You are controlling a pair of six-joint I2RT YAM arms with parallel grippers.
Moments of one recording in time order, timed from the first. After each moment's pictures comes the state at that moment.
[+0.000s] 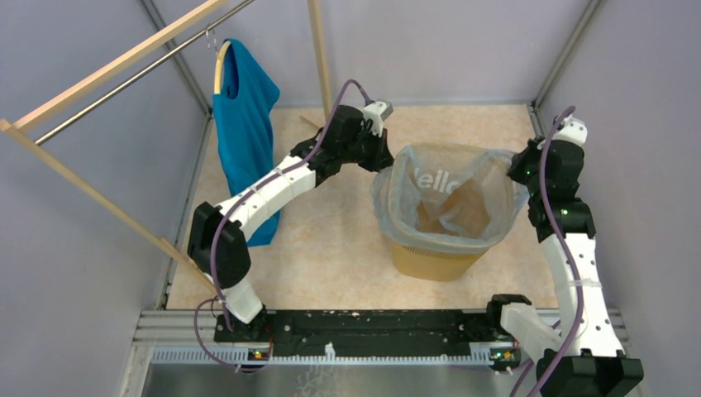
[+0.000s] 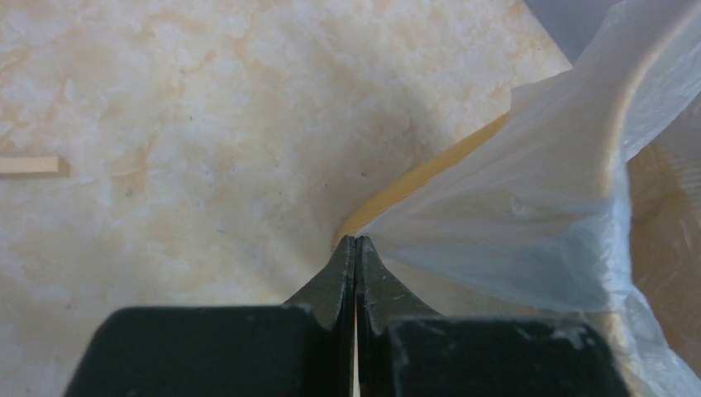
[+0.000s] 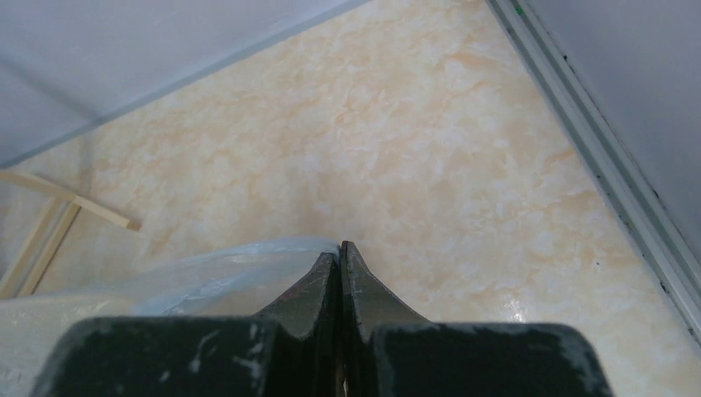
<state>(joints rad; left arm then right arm) -0.66 1.71 1.54 -0.31 0.31 -0.25 -0.03 0.92 1.02 -0.47 0.13 0.32</state>
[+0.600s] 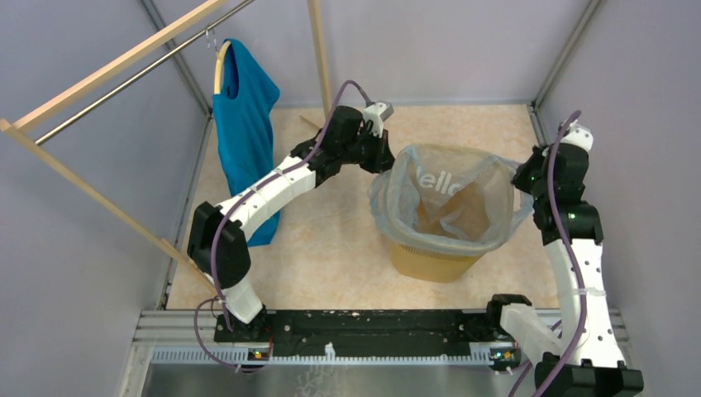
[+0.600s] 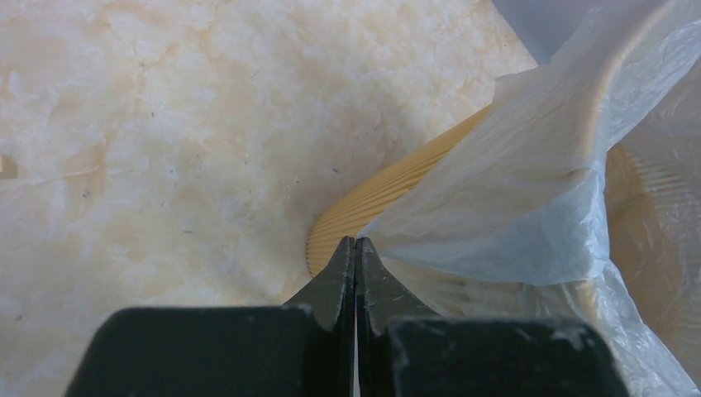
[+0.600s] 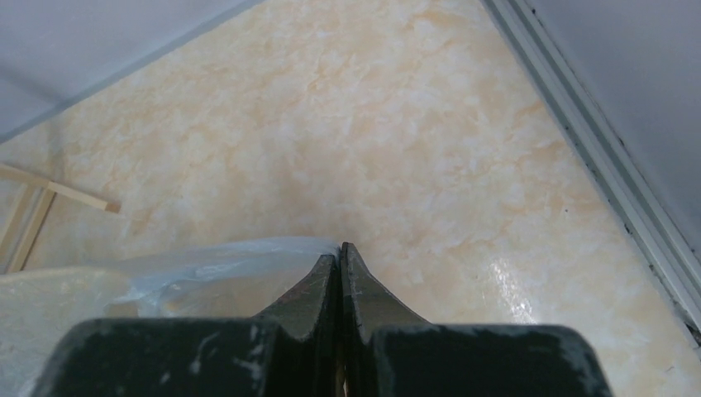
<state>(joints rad) -0.66 1.71 1.52 -0.29 0.37 -0.30 -0.04 0.88 1.10 -0.64 0.18 0.34</state>
